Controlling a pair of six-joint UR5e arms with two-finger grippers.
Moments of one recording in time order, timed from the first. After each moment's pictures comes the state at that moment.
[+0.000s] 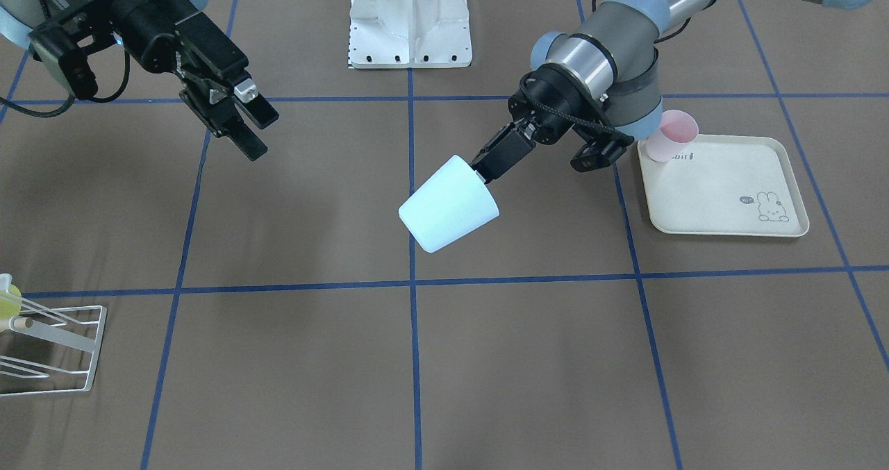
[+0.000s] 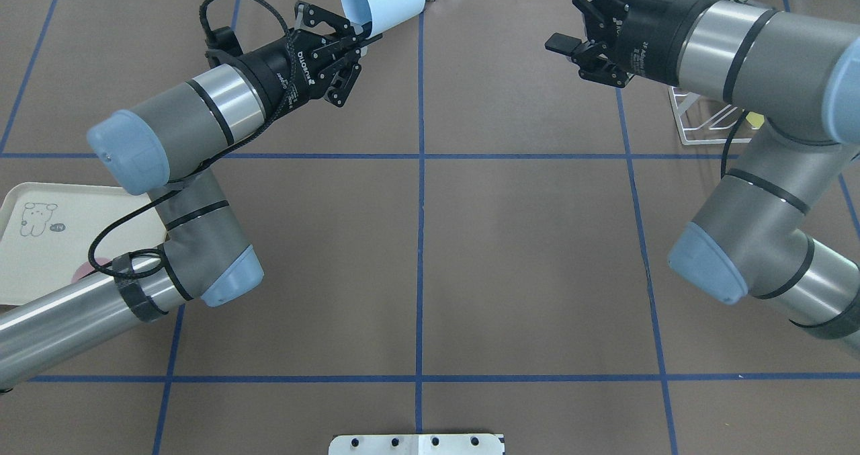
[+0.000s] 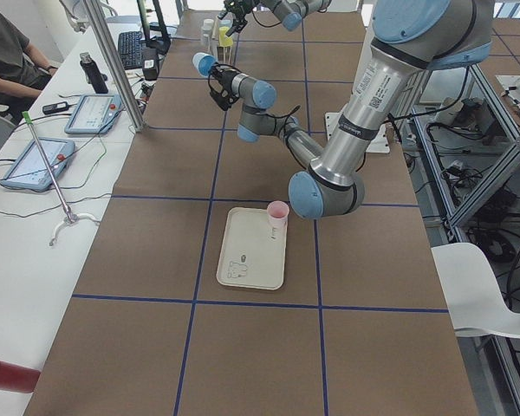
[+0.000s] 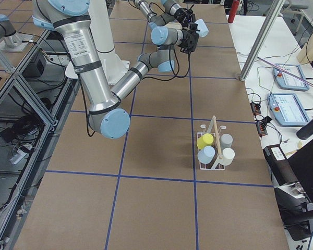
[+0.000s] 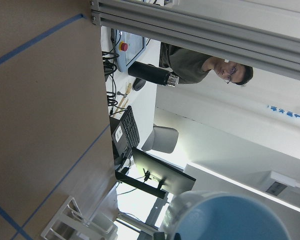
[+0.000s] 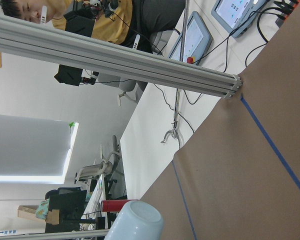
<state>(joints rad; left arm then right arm) -0.65 -2.19 -1.45 -3.07 -1.39 -2.49 0.78 -1.16 1.93 -0.62 1.60 1.99</state>
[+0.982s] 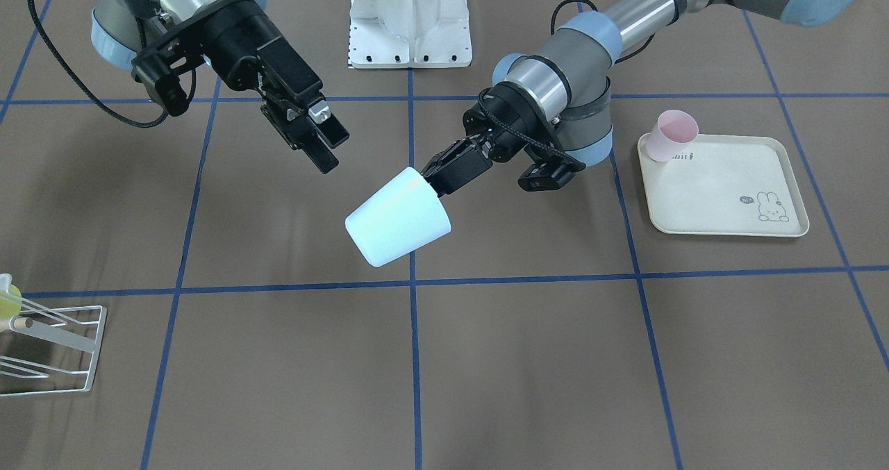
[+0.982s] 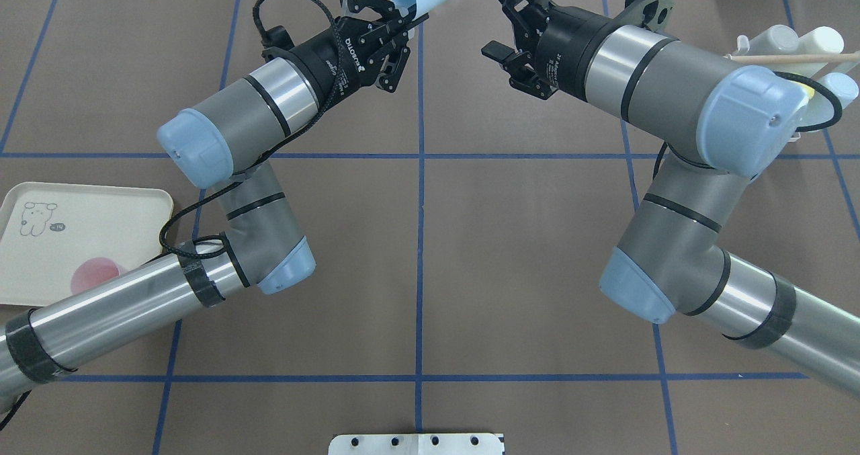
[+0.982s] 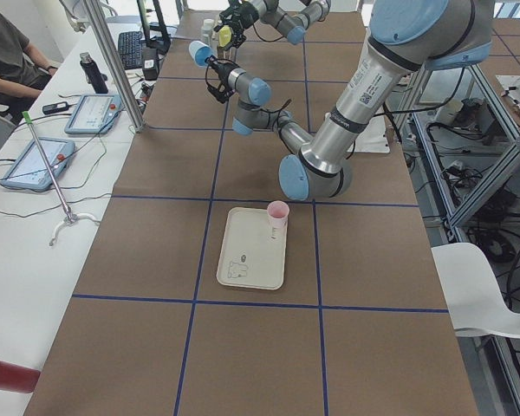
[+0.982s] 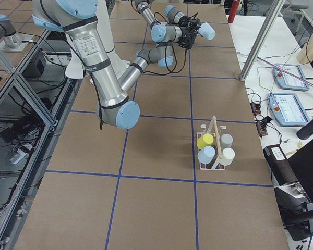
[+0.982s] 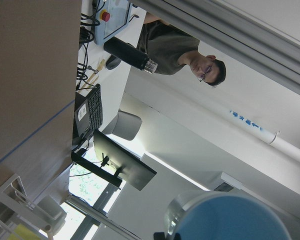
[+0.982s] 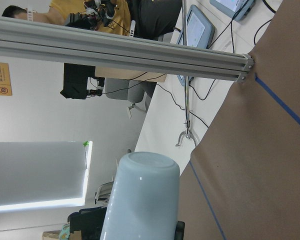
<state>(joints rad) -0.62 -2.32 -1.33 -3.15 -1.35 -2.56 0.69 -1.07 1.85 -0.61 1.44 2.08</state>
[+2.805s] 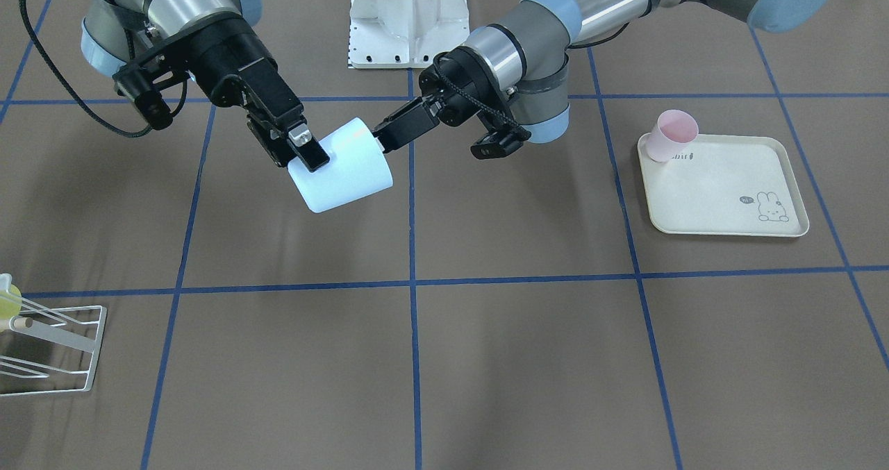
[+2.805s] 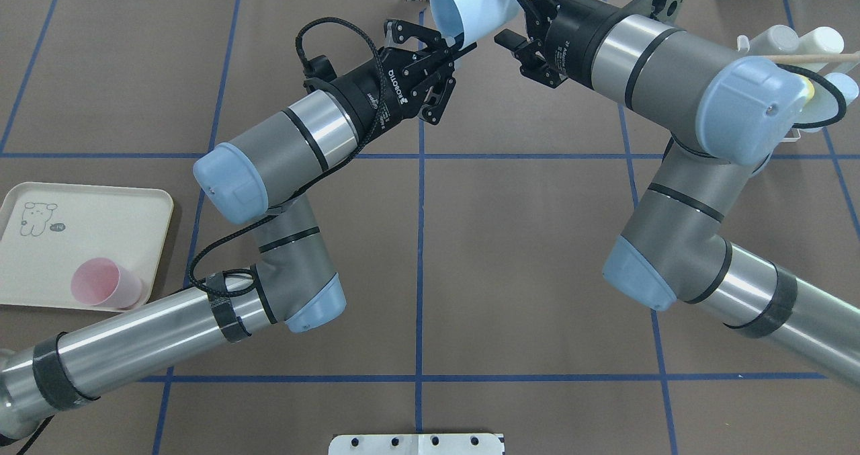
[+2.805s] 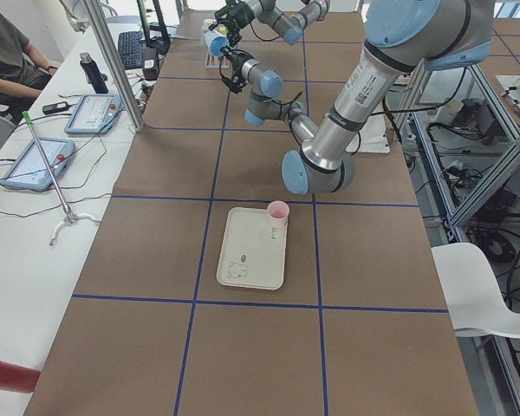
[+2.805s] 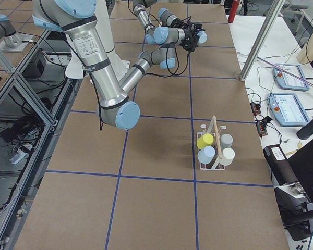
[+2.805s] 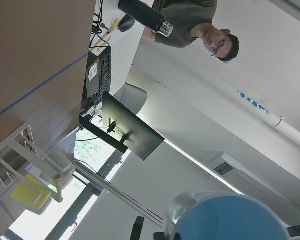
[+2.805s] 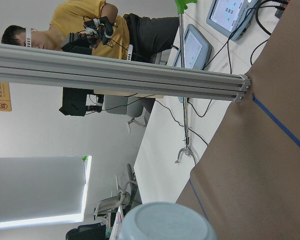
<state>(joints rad) -0.54 -2.36 -1.37 -3.14 -1.32 -2.56 0.71 -1.07 1.82 -0.61 1.43 2.09</state>
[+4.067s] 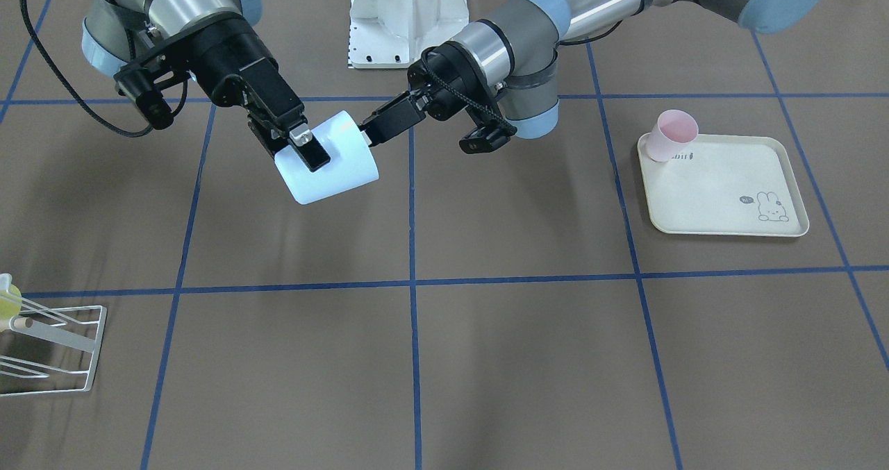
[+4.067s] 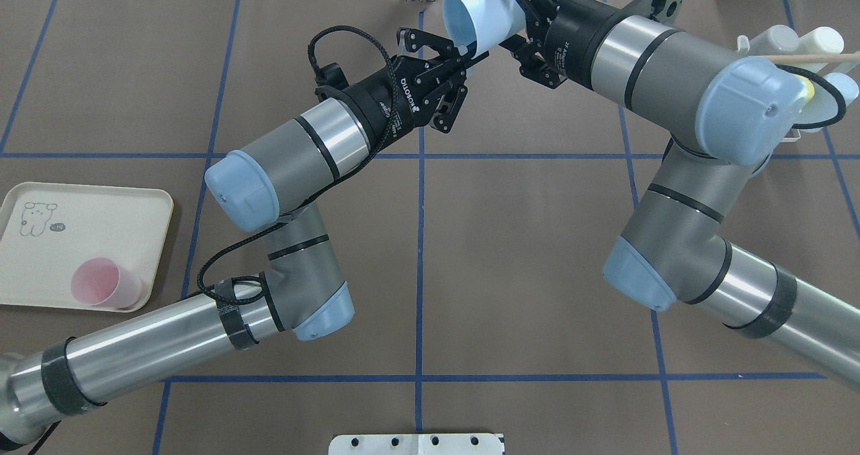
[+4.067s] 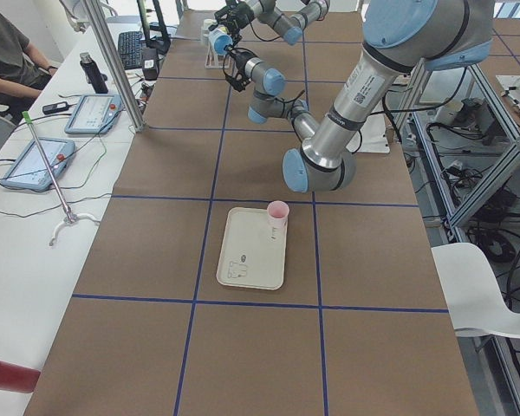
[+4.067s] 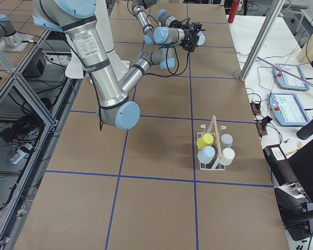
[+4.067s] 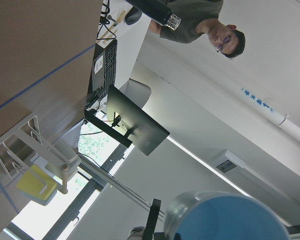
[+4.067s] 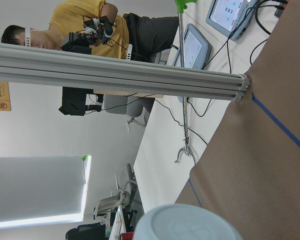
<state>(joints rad) -0.52 -2.37 -1.36 -3.13 -1.31 -2.56 0.71 -1.07 1.82 -0.61 1.43 2.09</state>
